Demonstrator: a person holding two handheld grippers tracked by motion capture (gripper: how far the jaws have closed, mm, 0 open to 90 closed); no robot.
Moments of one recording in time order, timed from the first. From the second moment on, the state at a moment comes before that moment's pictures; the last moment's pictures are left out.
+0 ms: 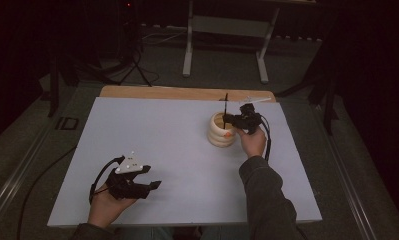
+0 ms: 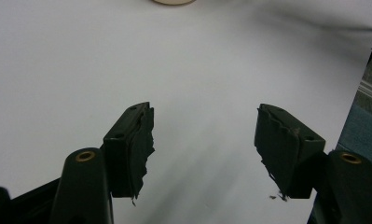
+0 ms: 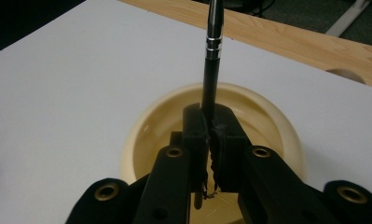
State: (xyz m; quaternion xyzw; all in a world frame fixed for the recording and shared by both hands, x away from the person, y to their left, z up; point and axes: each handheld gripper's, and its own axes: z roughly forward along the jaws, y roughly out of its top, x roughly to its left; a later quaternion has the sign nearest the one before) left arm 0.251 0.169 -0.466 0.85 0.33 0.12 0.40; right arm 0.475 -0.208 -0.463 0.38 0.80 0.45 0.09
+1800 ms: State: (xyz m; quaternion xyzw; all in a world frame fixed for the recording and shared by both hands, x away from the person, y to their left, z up) left arm 0.255 0.175 -0.472 0.84 0.35 0.12 0.40; right arm 0.420 -0.249 -0.447 0.37 0.80 0.47 0.11
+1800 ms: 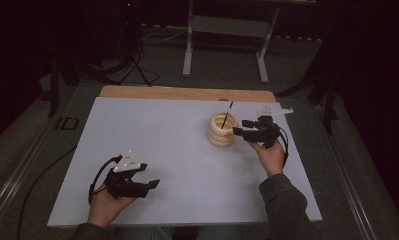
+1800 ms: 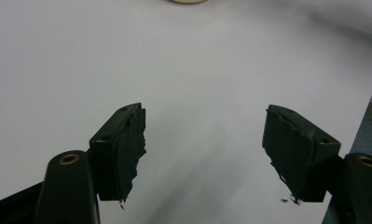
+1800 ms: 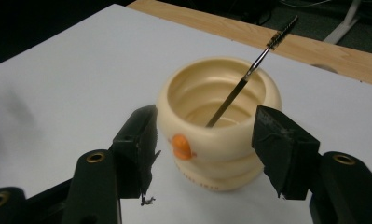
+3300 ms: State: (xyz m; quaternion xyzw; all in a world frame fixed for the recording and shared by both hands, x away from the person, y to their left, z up) left arm 0.257 0.180 -0.481 0.84 0.36 0.14 0.39; right arm 0.362 -0.272 -0.479 0.36 0.80 0.48 0.09
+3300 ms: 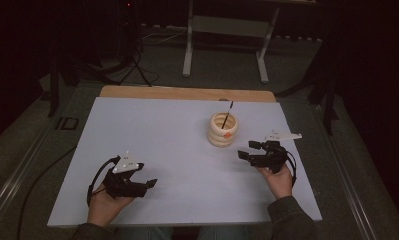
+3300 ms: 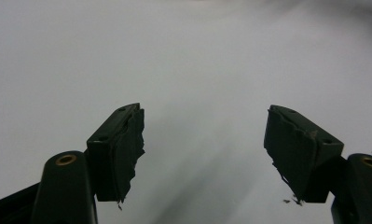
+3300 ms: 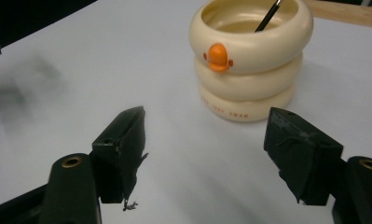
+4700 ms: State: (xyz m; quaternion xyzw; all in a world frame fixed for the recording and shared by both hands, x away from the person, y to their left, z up) left arm 0.259 0.197 -0.499 0.82 0.39 0.16 0.39; right arm 0.301 -0.298 -0.510 0.37 0.80 0.46 0.09
